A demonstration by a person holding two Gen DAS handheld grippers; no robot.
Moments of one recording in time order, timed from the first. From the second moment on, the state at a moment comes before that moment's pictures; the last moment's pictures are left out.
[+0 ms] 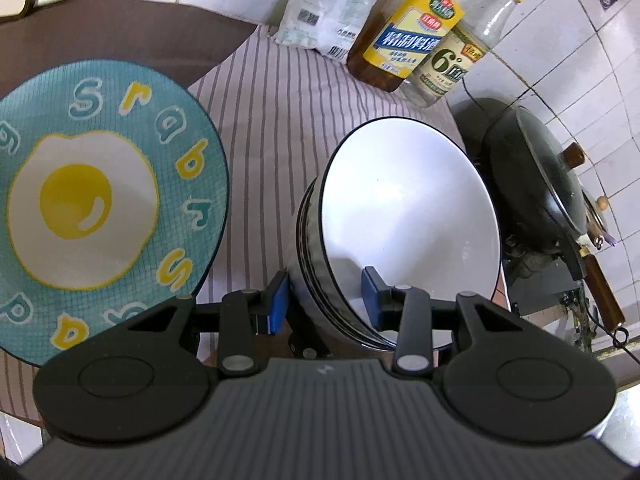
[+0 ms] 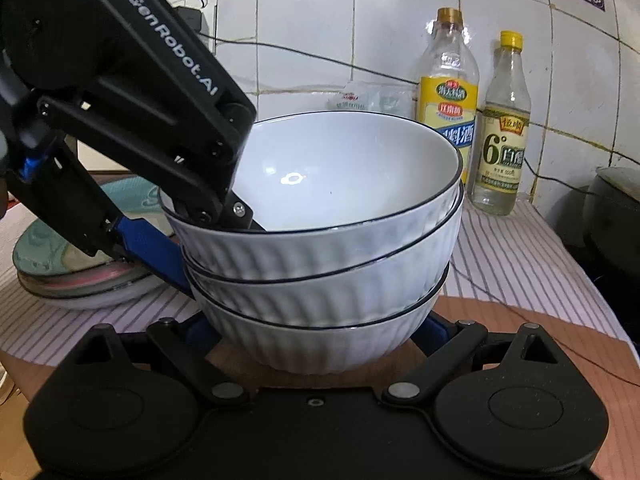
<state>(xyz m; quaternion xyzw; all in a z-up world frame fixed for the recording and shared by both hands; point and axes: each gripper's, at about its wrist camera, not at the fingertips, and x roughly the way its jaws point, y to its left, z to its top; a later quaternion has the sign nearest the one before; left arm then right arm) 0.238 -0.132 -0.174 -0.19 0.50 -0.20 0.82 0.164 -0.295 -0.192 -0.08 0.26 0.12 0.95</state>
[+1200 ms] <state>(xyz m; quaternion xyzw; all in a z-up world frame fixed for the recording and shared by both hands) 0.208 0.028 -0.124 -0.17 0.45 -0.11 0.87 0.196 -0.130 -0.161 -0.10 0.23 0.21 0.94</state>
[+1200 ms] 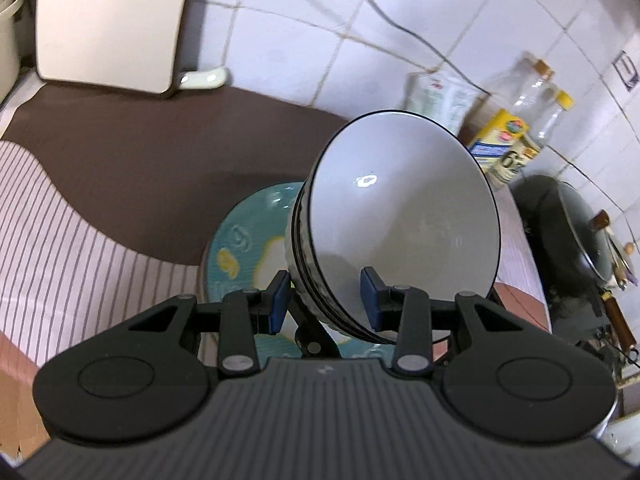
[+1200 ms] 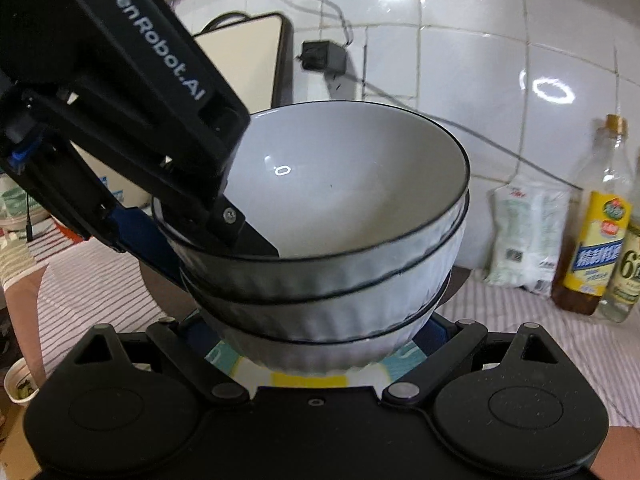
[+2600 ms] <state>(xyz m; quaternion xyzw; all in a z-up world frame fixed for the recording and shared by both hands) 0.204 0.026 -0.141 -0.14 0.46 -0.09 0.87 0.190 -0.112 -0.186 -0.14 0.33 0.16 0.92</state>
